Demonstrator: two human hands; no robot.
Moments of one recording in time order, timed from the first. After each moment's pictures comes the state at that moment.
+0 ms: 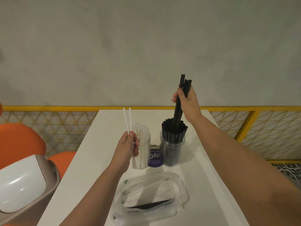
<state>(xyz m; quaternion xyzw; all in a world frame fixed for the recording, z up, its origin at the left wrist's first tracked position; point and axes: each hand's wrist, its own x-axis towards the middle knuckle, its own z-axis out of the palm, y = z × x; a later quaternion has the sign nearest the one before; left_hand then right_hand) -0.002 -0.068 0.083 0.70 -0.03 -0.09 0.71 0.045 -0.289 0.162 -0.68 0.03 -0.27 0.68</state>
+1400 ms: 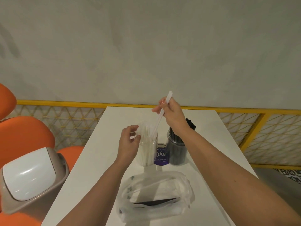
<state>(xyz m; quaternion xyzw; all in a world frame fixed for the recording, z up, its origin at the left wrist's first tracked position) 0.011 -0.055 0.069 0.79 -0.04 0.06 0.61 0.025 -0.211 0.142 -0.75 -0.02 -0.17 0.64</state>
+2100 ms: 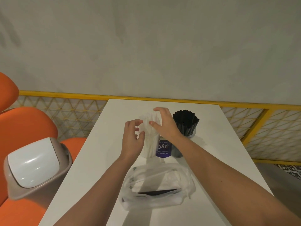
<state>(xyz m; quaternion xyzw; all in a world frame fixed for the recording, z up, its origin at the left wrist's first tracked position) -0.005 -0.055 0.062 0.82 -0.09 0.12 0.55 0.023 -0.195 0.081 -0.90 -0.02 -0.12 0.41</state>
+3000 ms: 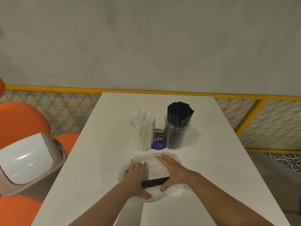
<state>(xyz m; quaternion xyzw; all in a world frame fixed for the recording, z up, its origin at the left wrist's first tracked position) -0.062 -0.040 -0.059 0.93 -0.24 -0.26 0.03 -0.084 -0.239 -0.041 -0.93 -0.05 0.27 0.24</state>
